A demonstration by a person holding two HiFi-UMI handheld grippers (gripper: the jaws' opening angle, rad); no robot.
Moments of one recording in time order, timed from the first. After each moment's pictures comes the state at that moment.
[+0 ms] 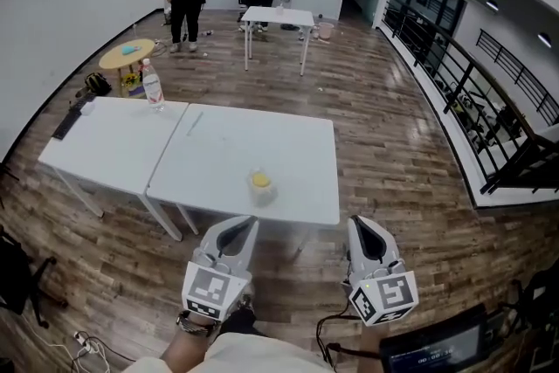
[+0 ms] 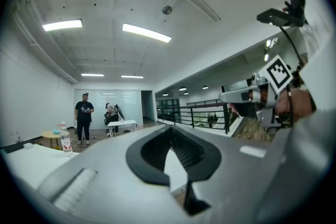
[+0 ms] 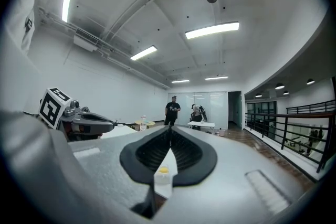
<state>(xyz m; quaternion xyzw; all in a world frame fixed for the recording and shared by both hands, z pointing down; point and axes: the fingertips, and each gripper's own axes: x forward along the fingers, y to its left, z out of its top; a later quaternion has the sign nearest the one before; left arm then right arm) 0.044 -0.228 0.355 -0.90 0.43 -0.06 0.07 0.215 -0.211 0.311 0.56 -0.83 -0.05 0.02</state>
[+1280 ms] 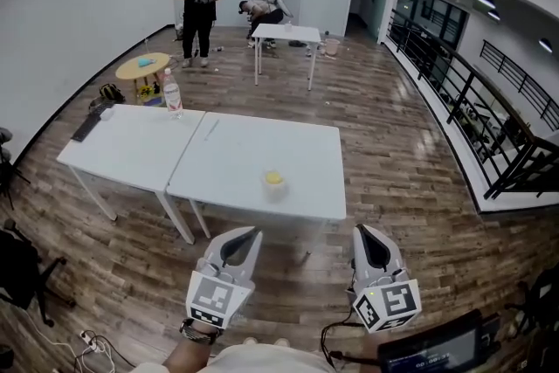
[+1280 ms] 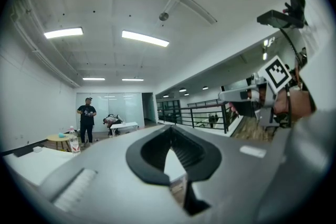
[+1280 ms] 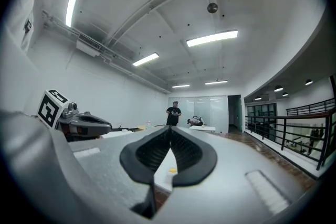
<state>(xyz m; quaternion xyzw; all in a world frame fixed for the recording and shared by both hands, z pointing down) 0.018 -0.157 0.343 -0.89 0.44 -0.06 0.08 0.196 -0.142 0.297 0.56 -0.83 -0.06 0.00</state>
